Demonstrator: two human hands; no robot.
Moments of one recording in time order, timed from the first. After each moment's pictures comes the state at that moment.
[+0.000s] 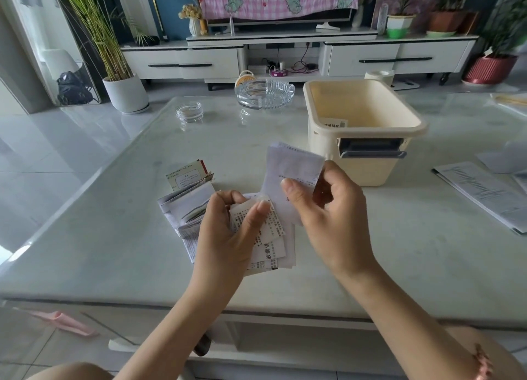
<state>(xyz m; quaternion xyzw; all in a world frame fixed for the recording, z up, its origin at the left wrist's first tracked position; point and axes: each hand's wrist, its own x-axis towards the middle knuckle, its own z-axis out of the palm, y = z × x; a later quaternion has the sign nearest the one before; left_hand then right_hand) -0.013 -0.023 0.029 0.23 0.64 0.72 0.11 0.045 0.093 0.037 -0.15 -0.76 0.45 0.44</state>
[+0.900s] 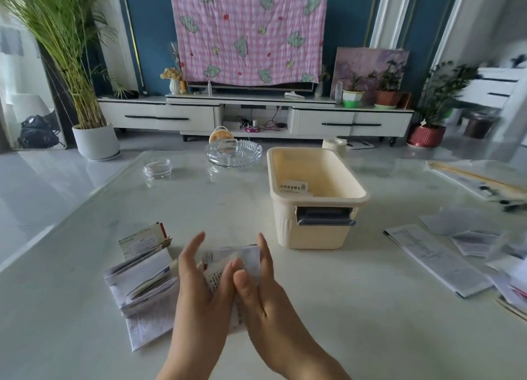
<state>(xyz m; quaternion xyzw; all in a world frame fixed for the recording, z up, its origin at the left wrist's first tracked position) -0.016 0.019 0.020 0.23 0.65 0.73 0.03 0.047 0.096 0.015 -0.15 -0.79 0.57 0.16</state>
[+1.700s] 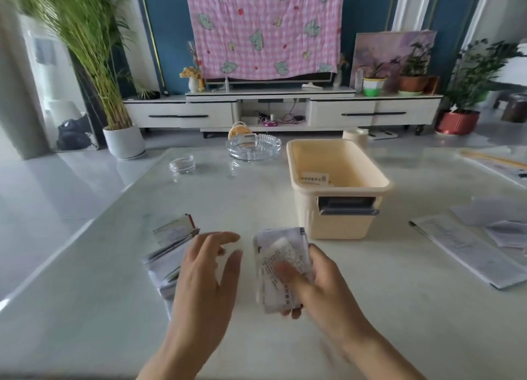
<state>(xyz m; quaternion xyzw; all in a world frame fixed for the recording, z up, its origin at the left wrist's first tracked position) -0.033 -0.012 0.030 0.36 0.77 0.51 -0.12 0.065 0.113 0.029 -0.18 -0.71 0.64 0.22</state>
